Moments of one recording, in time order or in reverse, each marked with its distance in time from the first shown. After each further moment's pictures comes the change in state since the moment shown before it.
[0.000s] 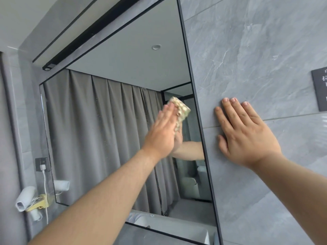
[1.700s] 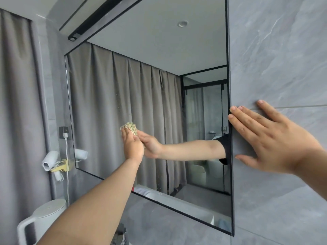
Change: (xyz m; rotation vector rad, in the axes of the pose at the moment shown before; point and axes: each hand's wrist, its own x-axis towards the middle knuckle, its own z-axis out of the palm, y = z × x) left_hand -0.147 -0.113 0.025 -0.285 0.244 -1.192; right_hand -0.019 0.000 0.001 0.073 -0.083 -0.460
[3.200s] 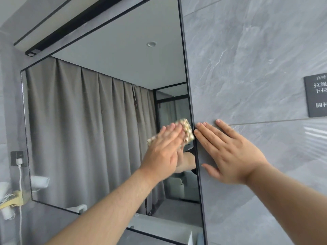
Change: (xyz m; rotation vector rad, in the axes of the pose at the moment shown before) left_hand -0.107 0.148 0.039 0.085 -0.217 1.283; right_hand 0.002 -0.005 -0.006 0.004 -0.105 0.108
